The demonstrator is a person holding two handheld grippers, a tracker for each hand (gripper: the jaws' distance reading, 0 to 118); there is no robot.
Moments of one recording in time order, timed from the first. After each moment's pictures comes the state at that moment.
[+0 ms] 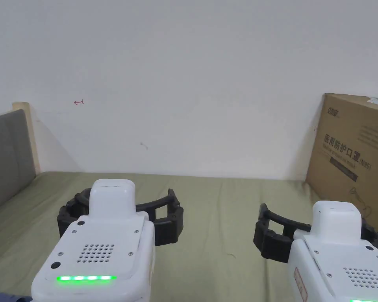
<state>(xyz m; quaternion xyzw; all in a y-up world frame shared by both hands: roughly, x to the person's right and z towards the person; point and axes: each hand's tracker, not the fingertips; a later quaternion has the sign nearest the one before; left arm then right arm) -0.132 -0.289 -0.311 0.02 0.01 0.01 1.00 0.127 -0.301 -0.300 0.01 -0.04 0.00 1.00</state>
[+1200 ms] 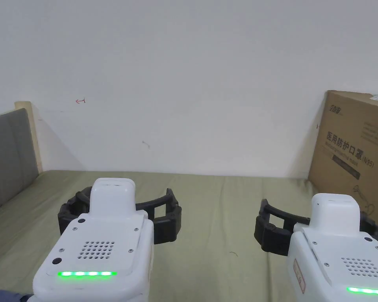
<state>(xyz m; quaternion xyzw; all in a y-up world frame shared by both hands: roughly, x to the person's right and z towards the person) -0.136 -0.290 -0.316 0.01 0.02 0.00 1.00 0.123 -0.296 -0.305 0.00 -0.04 0.01 1.00</state>
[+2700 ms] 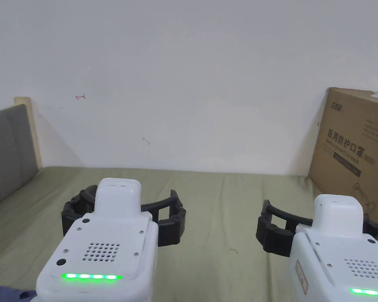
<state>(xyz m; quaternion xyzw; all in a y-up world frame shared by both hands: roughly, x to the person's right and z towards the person) -0.132 -0.294 -0.315 0.01 0.01 -0.02 1.00 0.124 -0.299 -0.306 -0.01 -0.05 0.00 1.00</state>
